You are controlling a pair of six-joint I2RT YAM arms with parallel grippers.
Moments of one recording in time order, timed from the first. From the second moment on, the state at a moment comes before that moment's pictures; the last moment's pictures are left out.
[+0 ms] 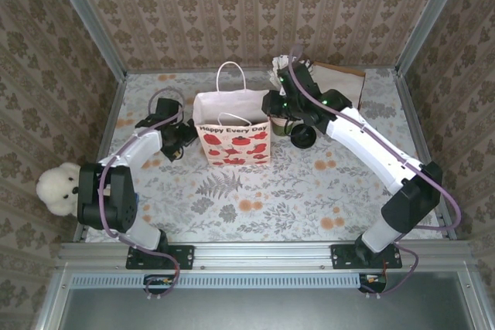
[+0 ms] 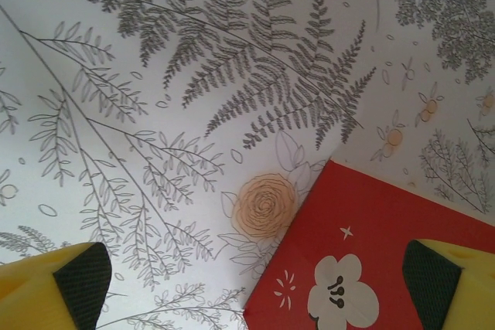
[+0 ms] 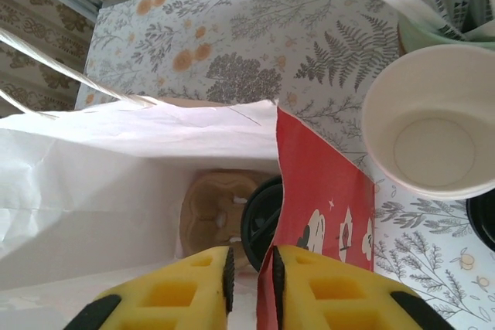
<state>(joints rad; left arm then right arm) -0.20 1.55 1.02 -0.56 0.12 -0.83 0.58 1.59 1.61 -0.72 0.02 0.65</state>
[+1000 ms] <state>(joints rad) -0.08 1.24 0.95 -0.56 0.03 -0.79 0.15 1.60 1.49 -0.50 -0.13 0.51</state>
